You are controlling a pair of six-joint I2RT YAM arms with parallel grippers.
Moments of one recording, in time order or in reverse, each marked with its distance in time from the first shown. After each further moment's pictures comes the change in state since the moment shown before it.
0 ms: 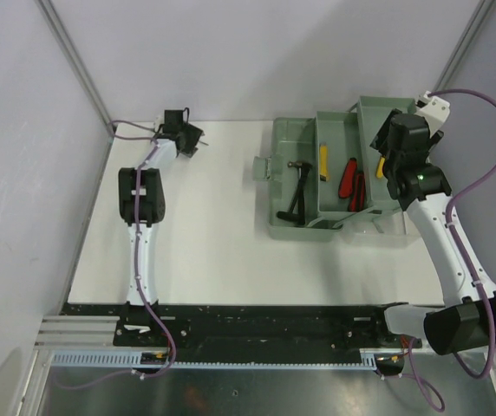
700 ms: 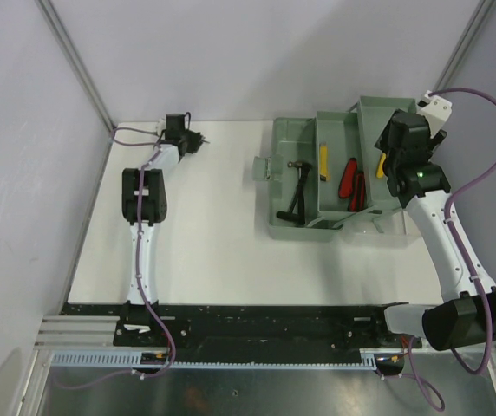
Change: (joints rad) left arm 0.000 0.062 -0.012 0.153 0.025 -0.064; right arm -0.021 0.024 0.000 0.005 0.043 -0.027
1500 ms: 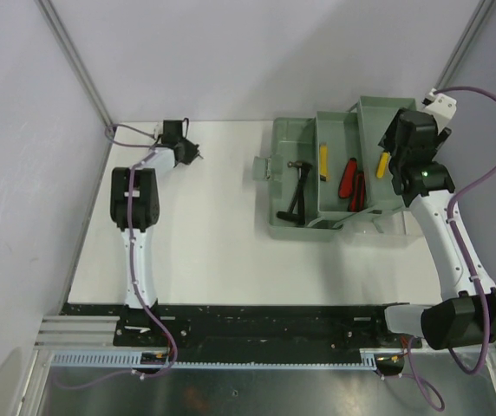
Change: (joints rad) left arm -0.009 -0.201 -0.283 -0.004 -0.041 0.178; right arm -0.045 0.000 0.000 0.023 -0.043 -0.036
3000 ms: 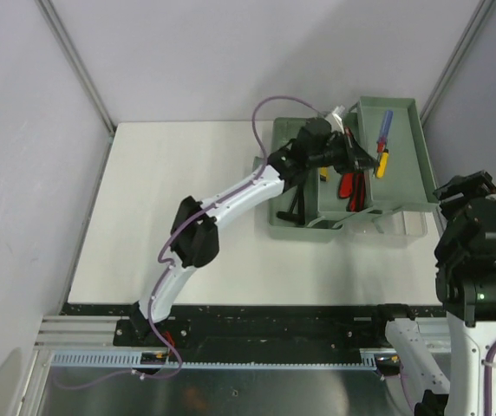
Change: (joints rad) left arm -0.806 -0.116 0.394 0.074 0.408 -0.026; right arm -0.112 -0.616 -0.129 -0.257 0.063 0.184
